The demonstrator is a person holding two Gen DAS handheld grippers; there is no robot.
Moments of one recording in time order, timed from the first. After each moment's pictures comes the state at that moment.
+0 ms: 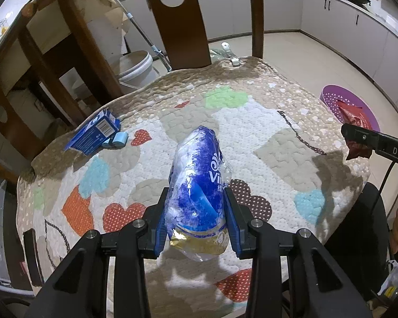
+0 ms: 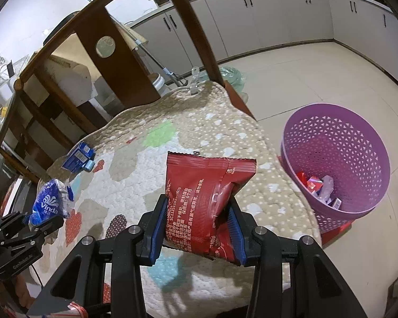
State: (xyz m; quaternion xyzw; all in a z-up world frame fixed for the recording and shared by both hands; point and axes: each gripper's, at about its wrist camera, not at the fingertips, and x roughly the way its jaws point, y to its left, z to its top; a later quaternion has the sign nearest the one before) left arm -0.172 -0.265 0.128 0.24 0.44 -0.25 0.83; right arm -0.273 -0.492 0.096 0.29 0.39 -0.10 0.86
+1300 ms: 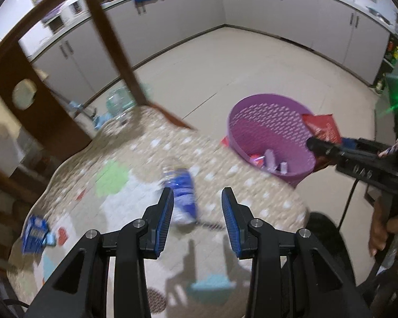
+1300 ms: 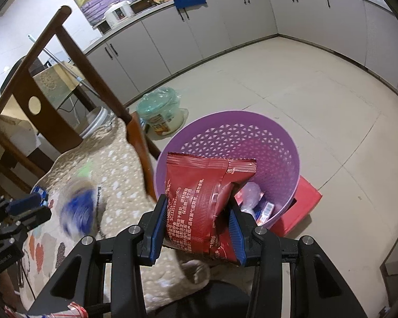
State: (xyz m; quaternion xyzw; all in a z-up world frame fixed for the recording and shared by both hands) left arm -0.211 -0.462 0.131 0.31 0.38 -0.41 0.76; right arm -0.351 -0.612 0.073 0.33 0.37 -0.23 0.84
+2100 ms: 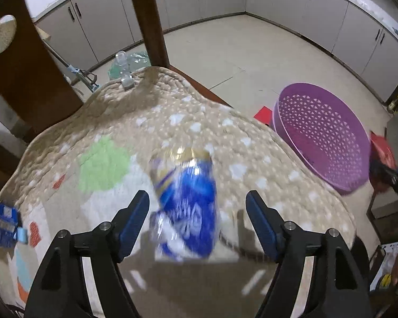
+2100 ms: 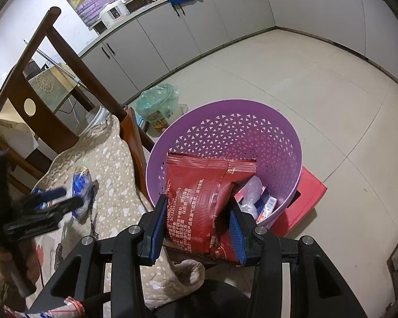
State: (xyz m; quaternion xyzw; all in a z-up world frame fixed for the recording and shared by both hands) left arm -0.125 -0.469 0.057 0.27 0.46 -0.37 0.76; right arm -0.353 -0.613 0.058 0.35 0.37 -0.22 0.83
